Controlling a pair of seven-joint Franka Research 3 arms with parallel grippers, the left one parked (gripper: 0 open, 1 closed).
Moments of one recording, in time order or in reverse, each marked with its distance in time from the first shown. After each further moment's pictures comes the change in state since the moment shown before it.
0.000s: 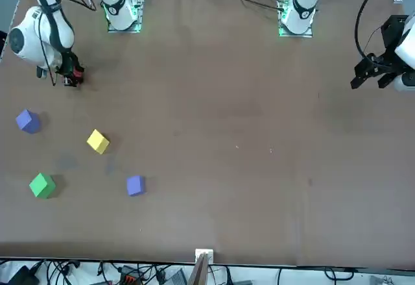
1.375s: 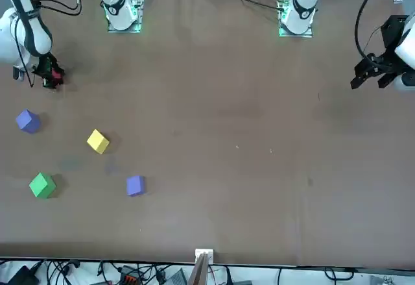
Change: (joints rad) arm -0.180 0.133 0.000 0.192 -0.100 -0.007 -0.155
